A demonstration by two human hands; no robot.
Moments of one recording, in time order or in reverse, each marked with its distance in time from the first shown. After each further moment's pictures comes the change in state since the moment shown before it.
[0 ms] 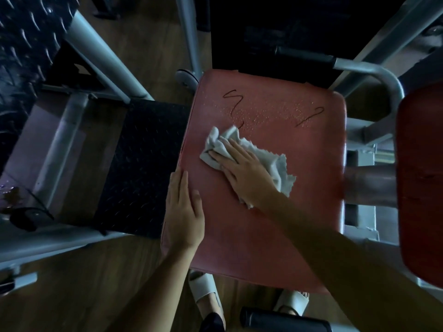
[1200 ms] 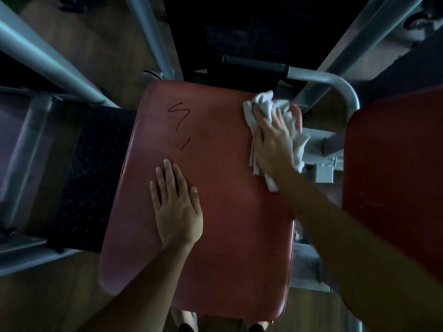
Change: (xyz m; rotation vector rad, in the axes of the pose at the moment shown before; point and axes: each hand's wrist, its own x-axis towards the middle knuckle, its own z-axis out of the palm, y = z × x) left_hand 0.031 0.095 0.084 0.569 -0.068 -0.001; right_hand 0.015 0.166 -0.082 0.041 0.296 0.379
